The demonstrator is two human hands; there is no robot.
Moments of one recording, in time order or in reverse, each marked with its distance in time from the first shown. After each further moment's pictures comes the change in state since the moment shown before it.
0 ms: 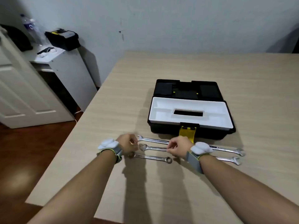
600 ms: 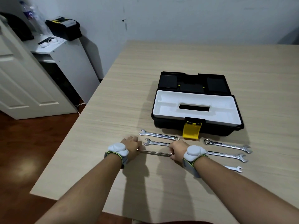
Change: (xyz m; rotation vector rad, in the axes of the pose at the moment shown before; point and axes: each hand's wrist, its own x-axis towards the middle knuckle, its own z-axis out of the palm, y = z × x) left_hand 0.001 -0.015 0.028 0.639 -0.176 0.172; right_hand 0.013 0.002 0.030 -0.464 -0.262 -0.036
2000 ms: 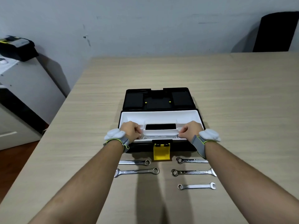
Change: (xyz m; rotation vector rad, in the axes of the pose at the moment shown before) left_hand 0.114 0.093 -0.123 -0.549 0.326 -0.010; right_hand 0.001 0.156 -0.099 0.525 0.474 0.440
